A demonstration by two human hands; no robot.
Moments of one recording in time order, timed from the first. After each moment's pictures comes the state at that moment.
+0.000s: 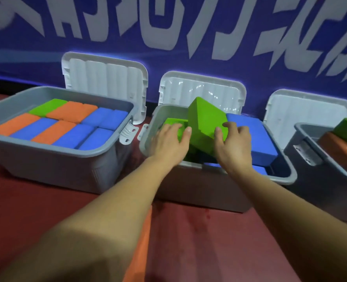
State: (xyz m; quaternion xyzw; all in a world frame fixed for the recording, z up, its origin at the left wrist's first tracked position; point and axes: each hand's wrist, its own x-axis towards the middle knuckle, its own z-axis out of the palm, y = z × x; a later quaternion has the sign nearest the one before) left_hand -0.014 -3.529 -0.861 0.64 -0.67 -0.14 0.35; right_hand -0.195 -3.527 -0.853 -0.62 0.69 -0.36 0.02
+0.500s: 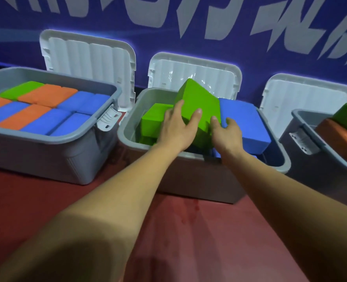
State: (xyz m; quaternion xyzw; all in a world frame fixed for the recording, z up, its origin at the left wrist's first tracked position) left_hand -0.088 -3.552 -0.870 0.60 -0.60 -0.29 0.44; right_hand -0.226 -3.552 -0.870 -0.50 0.70 -0.42 0.27
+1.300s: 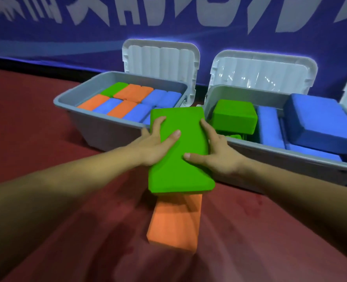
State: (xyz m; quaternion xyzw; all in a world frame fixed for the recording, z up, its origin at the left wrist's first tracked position) left_hand 0.162 -3.425 -0.871 0.74 -0.60 -0.26 0.15; right_hand -0.058 -3.461 -0.888 -0.75 0.49 -0.19 0.41
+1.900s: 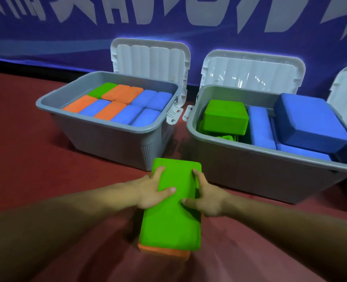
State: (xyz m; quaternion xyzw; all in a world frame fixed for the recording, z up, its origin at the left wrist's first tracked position) left_hand 0.152 -3.401 -0.962 0.68 -0.67 -0.29 -0.07; right_hand -0.069 -3.422 -0.955 -0.74 0.54 0.03 0.40
